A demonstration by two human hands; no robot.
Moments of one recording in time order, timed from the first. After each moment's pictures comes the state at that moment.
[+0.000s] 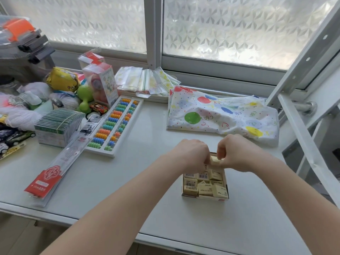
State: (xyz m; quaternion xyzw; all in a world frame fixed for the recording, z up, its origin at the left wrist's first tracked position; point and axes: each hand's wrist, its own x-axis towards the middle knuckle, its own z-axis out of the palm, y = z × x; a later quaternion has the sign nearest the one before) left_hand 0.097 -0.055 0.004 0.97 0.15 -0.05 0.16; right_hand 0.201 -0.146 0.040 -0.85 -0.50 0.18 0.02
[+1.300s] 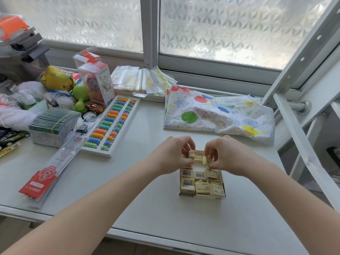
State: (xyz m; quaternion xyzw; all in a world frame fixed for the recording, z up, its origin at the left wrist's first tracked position) left_hand 0.061 -0.034 -0.011 0.89 0.21 0.09 0.39; right_hand 0.198 -0.146 0.026 -0.80 -0.57 0.17 0.04
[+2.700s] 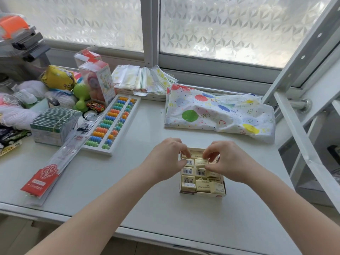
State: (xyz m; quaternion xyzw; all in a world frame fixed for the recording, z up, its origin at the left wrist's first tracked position) left_hand 0.041 -0.045 -0.008 0.92 0.23 0.10 0.29; right_hand 0.191 -0.160 0.010 -0.80 -0.53 0.19 0.19
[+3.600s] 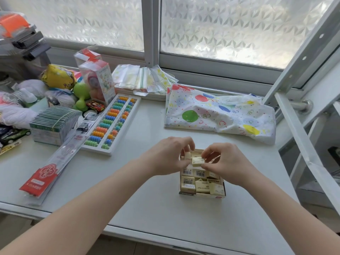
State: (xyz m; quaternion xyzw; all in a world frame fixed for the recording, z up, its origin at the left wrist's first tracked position) left_hand 0.050 -0.032 -0.006 0.95 0.15 0.07 0.27; right_hand 0.188 -0.162 0.002 -0.80 -0.50 0.20 0.26
